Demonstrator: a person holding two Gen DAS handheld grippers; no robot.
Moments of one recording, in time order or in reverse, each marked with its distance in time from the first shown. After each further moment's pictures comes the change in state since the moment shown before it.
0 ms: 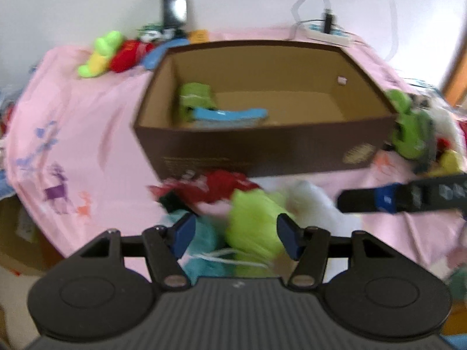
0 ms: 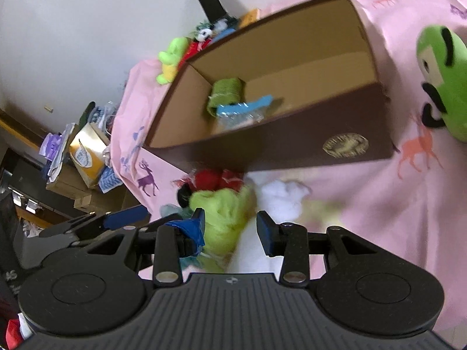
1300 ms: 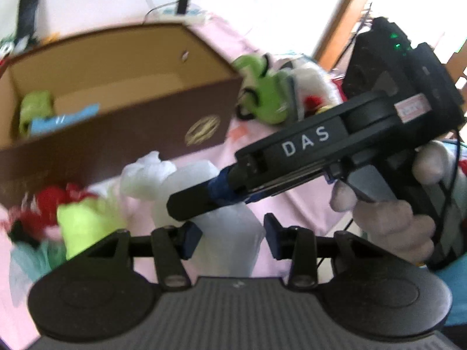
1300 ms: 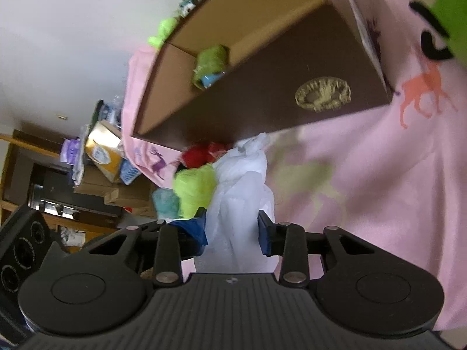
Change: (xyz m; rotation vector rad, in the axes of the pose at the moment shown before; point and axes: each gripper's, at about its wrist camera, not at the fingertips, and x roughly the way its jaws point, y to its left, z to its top) left arm 0.028 -0.060 0.001 0.228 0.023 -0.519; right arm -0.003 -0.047 0.003 0.139 0.110 0.167
